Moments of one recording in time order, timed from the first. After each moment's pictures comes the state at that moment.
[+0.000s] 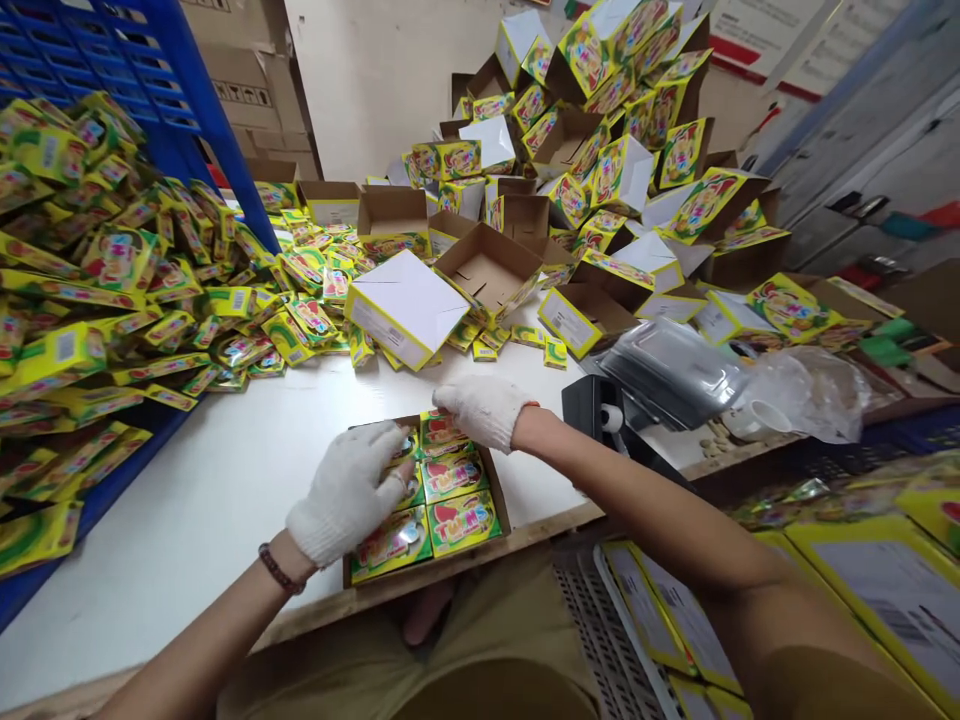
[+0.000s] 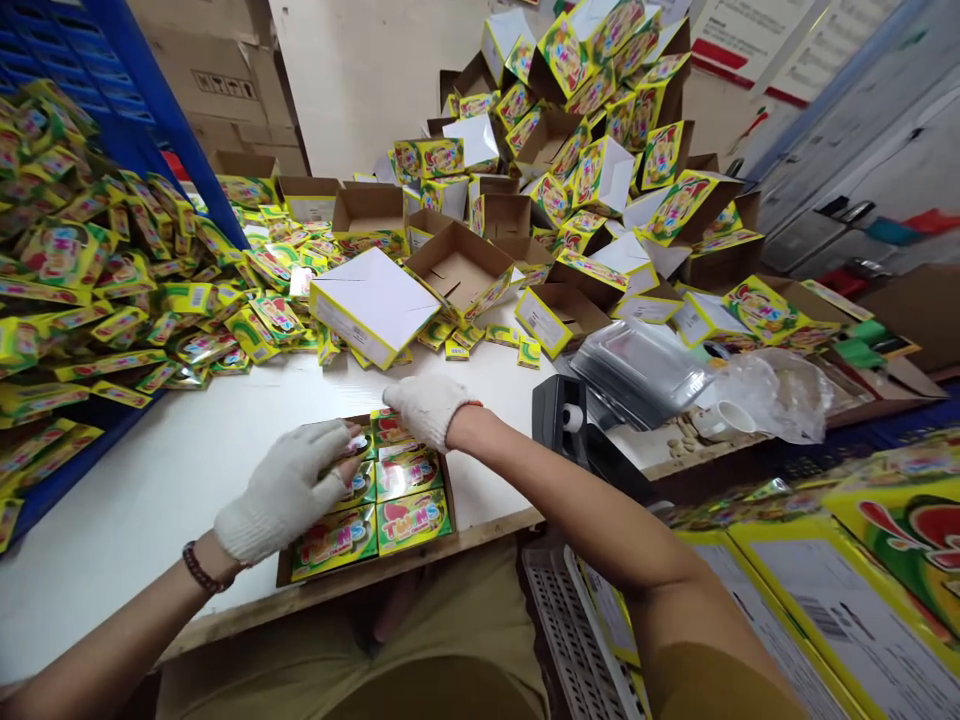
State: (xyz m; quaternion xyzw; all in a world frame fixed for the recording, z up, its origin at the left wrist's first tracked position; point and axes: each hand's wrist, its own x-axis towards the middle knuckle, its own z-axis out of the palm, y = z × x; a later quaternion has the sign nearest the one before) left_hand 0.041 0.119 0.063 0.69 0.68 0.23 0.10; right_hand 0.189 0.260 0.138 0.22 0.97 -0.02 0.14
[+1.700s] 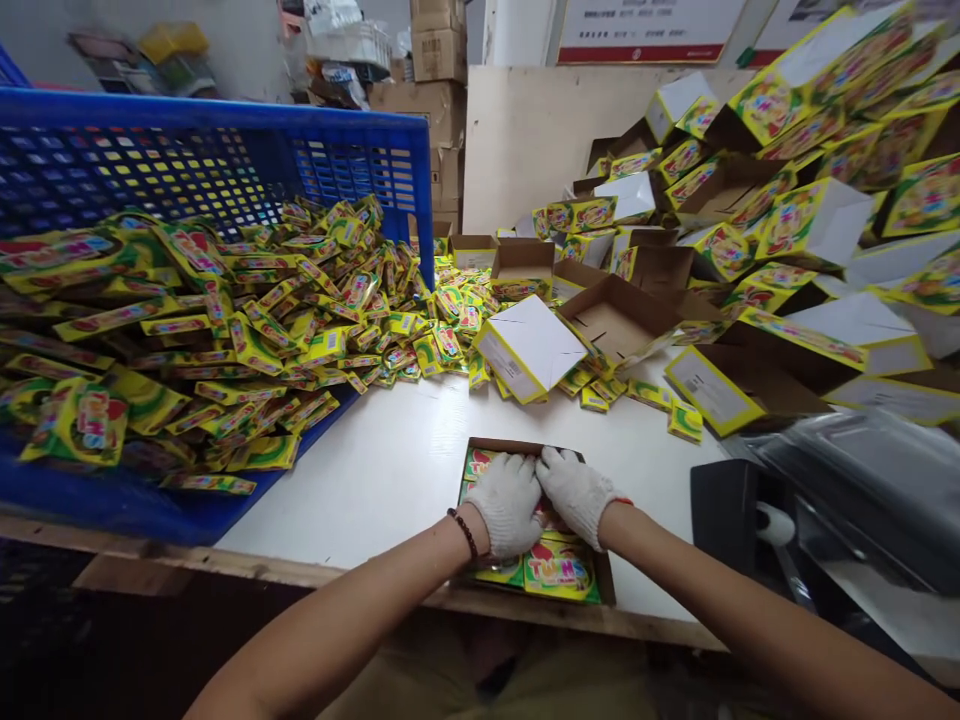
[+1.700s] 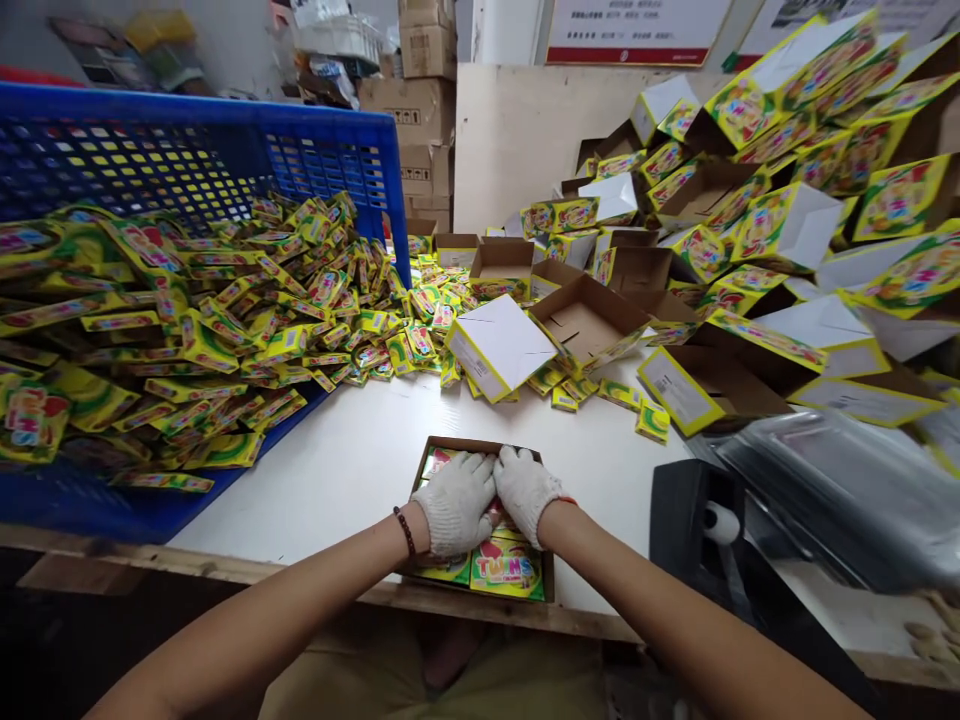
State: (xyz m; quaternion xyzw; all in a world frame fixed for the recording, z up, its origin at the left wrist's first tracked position) left_hand 0.084 0.132 0.059 0.74 0.67 0.02 0.08; right_hand 0.188 0.222 0.072 0.22 0.96 0.05 0.18
